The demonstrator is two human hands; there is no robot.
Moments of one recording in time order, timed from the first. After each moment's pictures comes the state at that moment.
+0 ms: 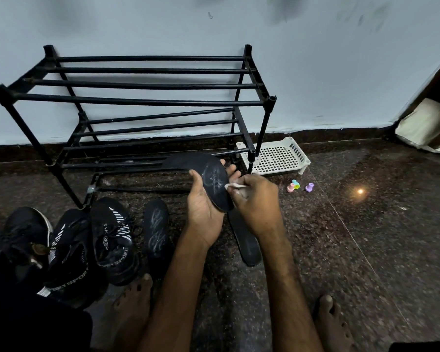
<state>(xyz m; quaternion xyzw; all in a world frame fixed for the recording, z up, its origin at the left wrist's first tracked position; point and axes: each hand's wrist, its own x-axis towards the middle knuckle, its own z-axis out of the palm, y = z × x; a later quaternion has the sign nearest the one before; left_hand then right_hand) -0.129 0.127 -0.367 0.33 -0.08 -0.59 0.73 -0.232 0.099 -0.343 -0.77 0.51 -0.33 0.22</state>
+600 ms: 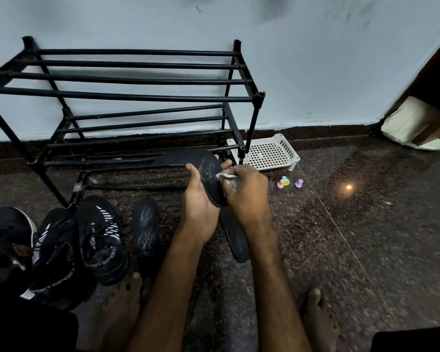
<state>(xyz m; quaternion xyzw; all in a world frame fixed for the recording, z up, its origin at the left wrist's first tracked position) -0.141 0.122 -0.369 0.33 -0.12 -0.60 0.72 -0.228 0.094 -0.340 -0.75 0.53 -0.35 0.20</state>
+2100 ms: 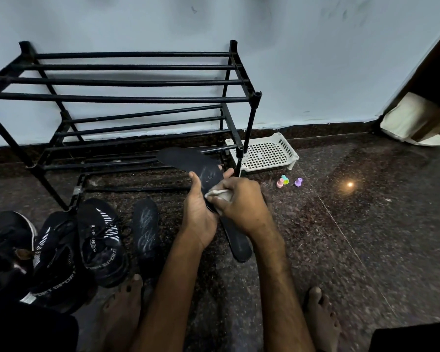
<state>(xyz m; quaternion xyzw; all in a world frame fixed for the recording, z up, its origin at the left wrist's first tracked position) -0.142 0.126 -0.377 0.39 -0.13 -0.61 0.67 -0.237 0.101 -0.340 -0.78 0.49 -0.26 0.29</state>
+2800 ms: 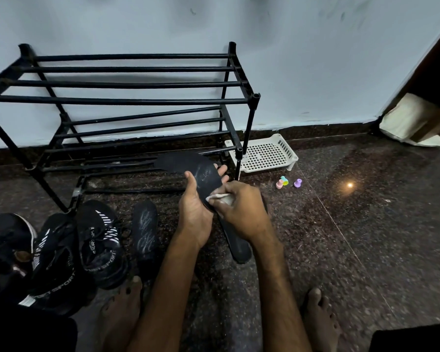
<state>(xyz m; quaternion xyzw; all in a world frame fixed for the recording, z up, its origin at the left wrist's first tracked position) -0.136 0.122 -0.382 0.37 -0.14 -0.58 0.71 -0.243 0.102 -0.355 -0.77 0.47 -0.30 0.31</state>
